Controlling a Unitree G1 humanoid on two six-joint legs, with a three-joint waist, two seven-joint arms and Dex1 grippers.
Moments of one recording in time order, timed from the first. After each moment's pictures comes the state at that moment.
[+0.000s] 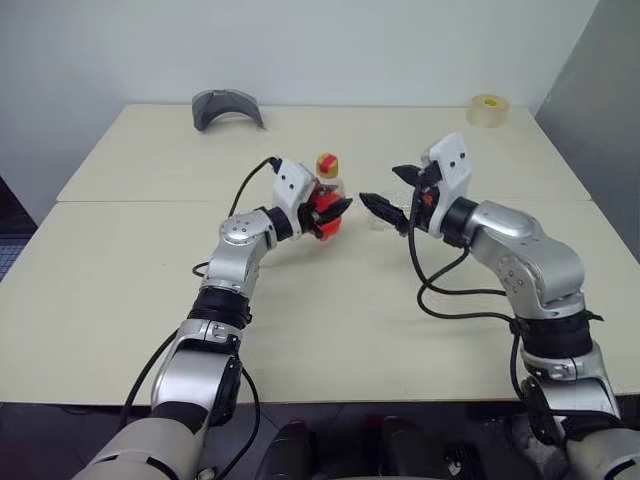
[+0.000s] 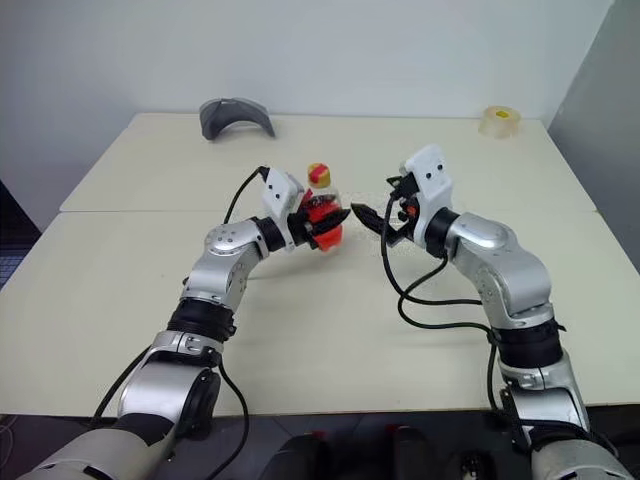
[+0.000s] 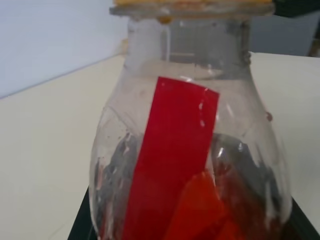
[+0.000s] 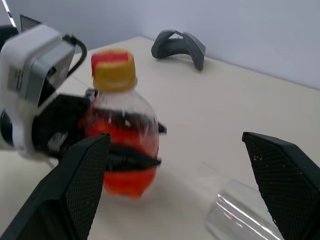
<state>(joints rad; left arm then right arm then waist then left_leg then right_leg) -0.84 0.26 -0.04 0.59 -0.16 0.03 -0.88 -0.76 -0.36 0.06 -0.14 0.42 0.74 0.48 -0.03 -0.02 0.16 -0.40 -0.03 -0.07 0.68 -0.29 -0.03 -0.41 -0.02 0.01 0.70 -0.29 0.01</state>
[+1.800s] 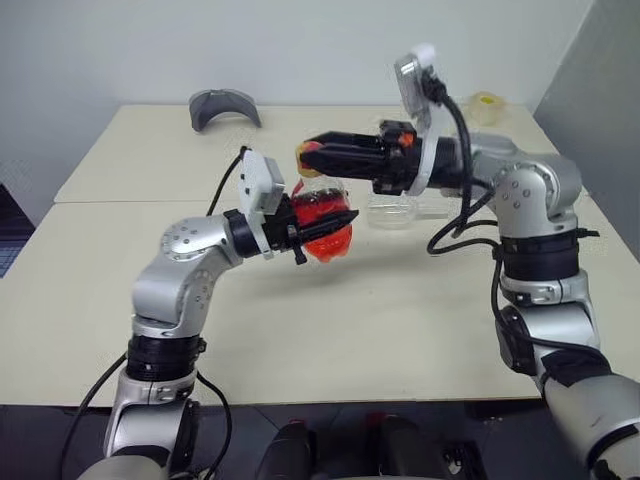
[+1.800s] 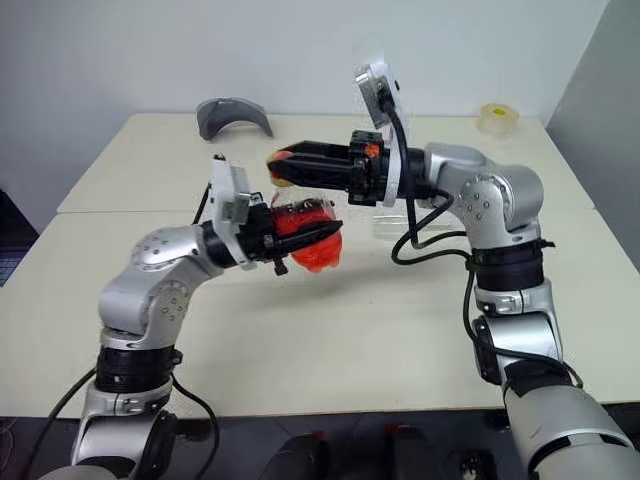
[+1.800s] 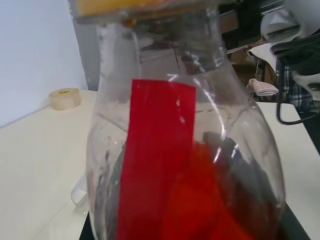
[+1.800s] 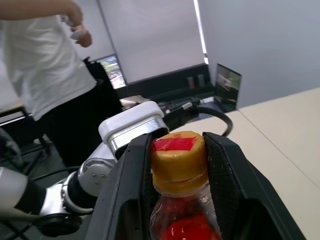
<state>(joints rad) -0.58 0.44 0.04 -0.25 -0.51 0.57 -0.96 -1.13 -0.28 0.00 0.14 0.71 0.96 1.04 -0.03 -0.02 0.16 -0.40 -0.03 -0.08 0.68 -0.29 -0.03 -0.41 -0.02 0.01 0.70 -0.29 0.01</state>
